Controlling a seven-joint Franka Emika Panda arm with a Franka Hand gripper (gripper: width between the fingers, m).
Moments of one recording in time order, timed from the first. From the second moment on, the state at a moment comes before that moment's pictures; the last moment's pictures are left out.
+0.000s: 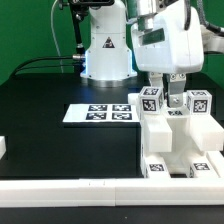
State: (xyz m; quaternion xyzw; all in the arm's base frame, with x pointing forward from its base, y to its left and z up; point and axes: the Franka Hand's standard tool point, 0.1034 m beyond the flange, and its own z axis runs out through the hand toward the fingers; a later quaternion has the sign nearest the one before) arm 0.609 0.058 0.121 -0.75 0.66 -0.05 0.10
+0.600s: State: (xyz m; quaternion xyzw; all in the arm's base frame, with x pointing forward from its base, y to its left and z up) arm 0.593 0.058 0.128 -0.77 0.63 -0.04 0.10
